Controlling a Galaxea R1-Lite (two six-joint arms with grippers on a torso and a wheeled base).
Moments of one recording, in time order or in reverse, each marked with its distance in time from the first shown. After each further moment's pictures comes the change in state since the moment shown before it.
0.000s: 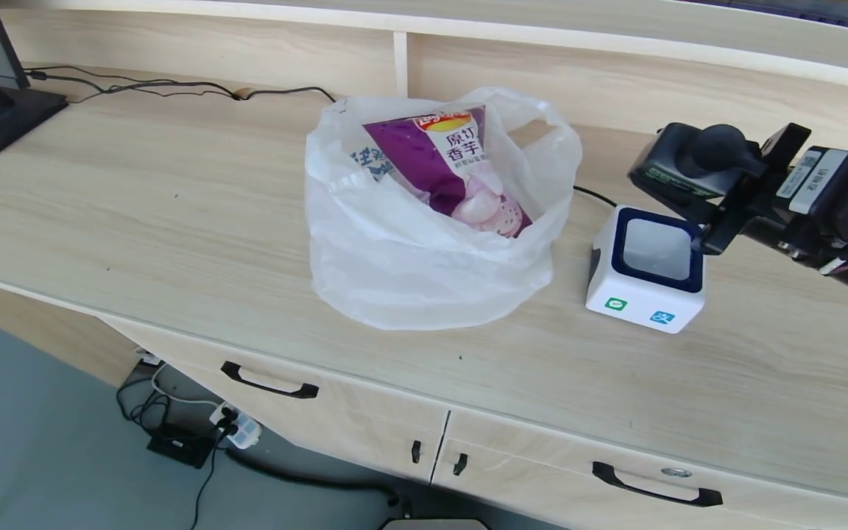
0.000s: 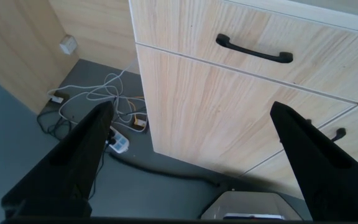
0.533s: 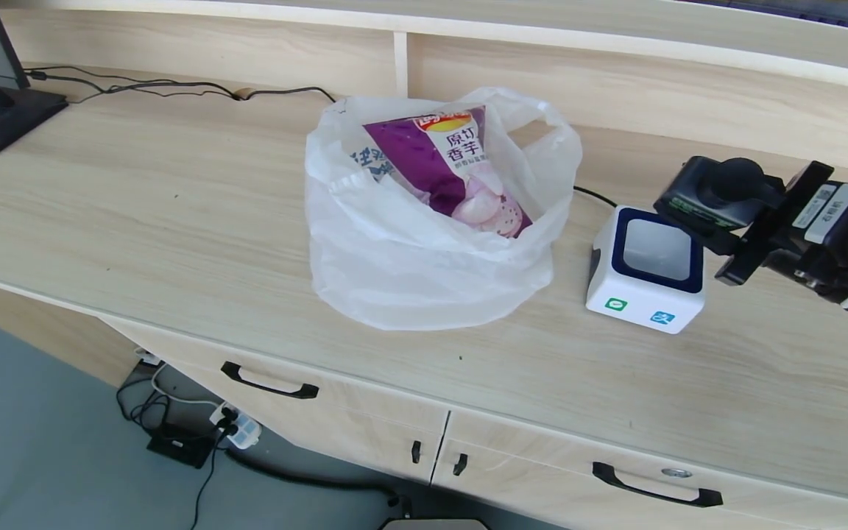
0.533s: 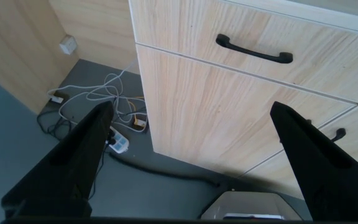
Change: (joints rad) left arm 0.000 0.000 0.000 0.000 0.000 -0.001; right arm -0.048 -0.043 0.160 -0.041 -0.051 0.013
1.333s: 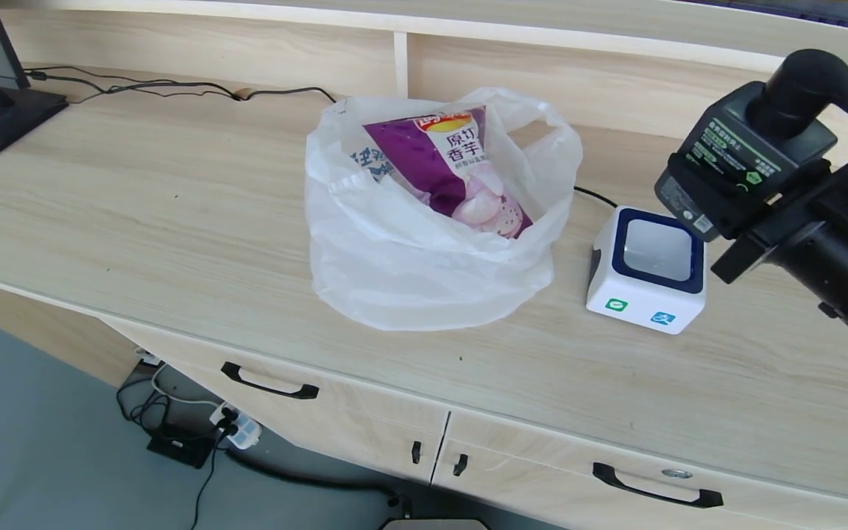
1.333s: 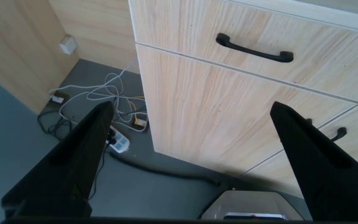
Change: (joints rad) left arm 0.001 0.000 0.000 0.003 -0.001 0.005; right arm 0.412 -0.235 0.117 0.068 -0.701 0.396
